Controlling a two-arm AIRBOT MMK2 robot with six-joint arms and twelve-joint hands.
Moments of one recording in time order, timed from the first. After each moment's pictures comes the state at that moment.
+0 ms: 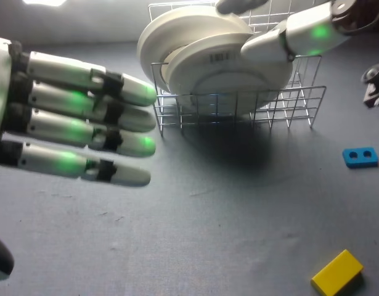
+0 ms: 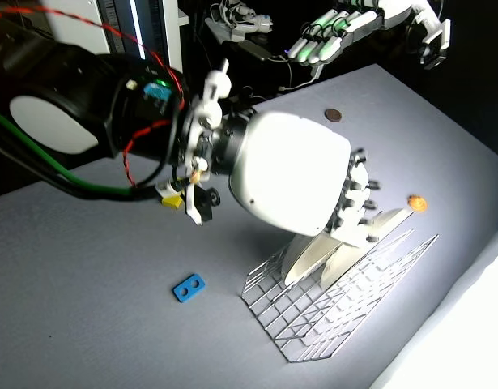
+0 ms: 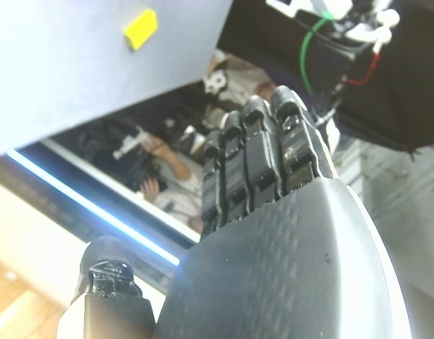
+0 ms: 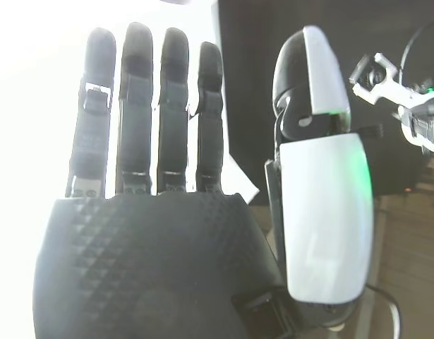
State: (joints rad) left arm 0.39 -0.68 1.20 1.50 -1.35 0.13; right arm -0.15 -0.98 1.07 -0.07 0.30 -0.56
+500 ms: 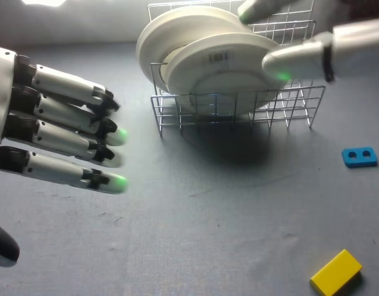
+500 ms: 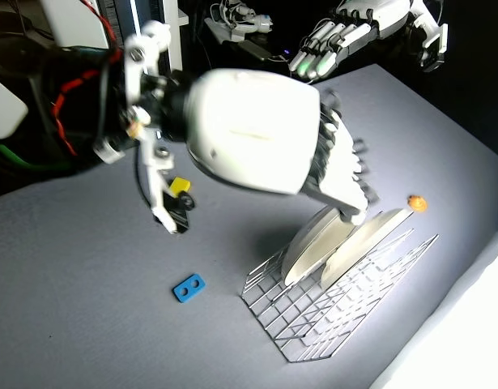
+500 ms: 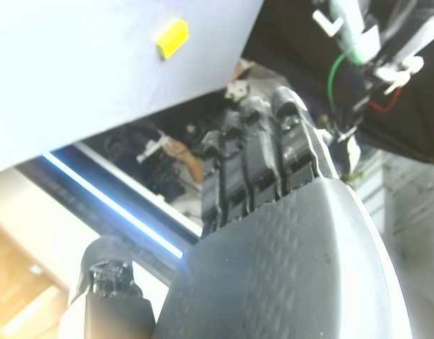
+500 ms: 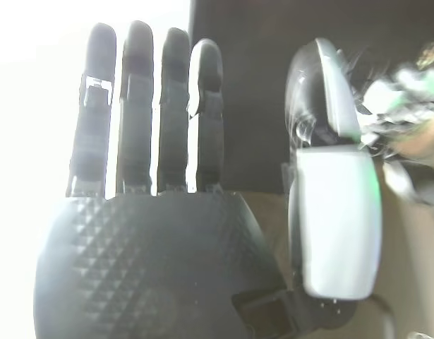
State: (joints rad) left arm 0.39 -0.68 1.19 1.54 -1.33 0.13; right arm -0.20 -0.82 0.94 -0.40 0.51 -0.49
